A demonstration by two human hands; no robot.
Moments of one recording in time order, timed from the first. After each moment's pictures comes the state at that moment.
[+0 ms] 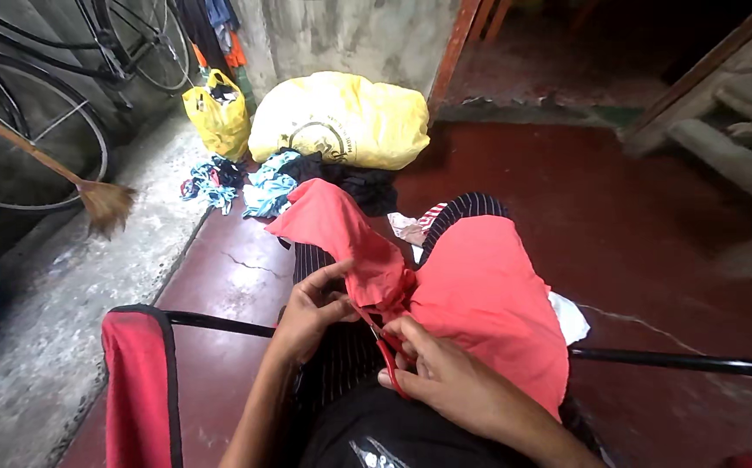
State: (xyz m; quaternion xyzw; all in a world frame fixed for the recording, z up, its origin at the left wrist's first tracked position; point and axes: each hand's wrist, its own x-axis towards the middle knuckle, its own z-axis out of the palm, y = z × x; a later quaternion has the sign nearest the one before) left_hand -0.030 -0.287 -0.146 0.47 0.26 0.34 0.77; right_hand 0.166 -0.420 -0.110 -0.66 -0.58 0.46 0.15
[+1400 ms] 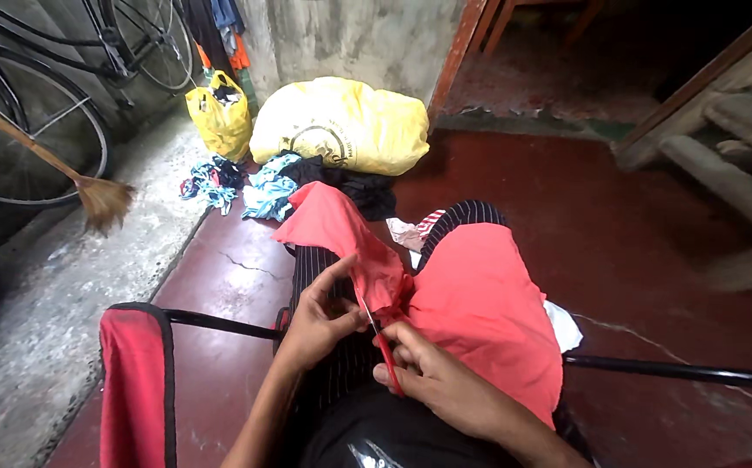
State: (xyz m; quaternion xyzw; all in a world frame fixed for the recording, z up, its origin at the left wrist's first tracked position) left_hand -0.022 -0.293 -0.149 0.57 0.24 0.34 0.71; right_hand 0.164 -0.420 -0.121 -0.58 -0.53 0.56 0.25
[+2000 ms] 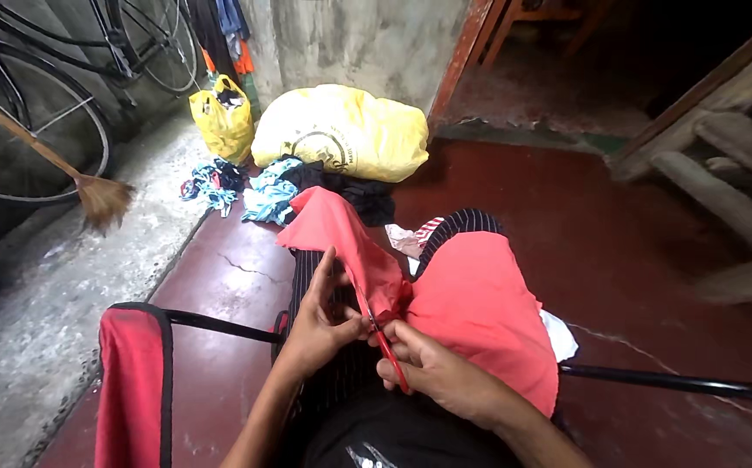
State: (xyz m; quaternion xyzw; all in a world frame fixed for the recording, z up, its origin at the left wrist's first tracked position) left_hand -0.021 -0.298 -0.144 0.57 0.27 0.35 0.70; right_hand 0.174 -0.408 -0.124 -0.50 -0.49 0.64 0.31
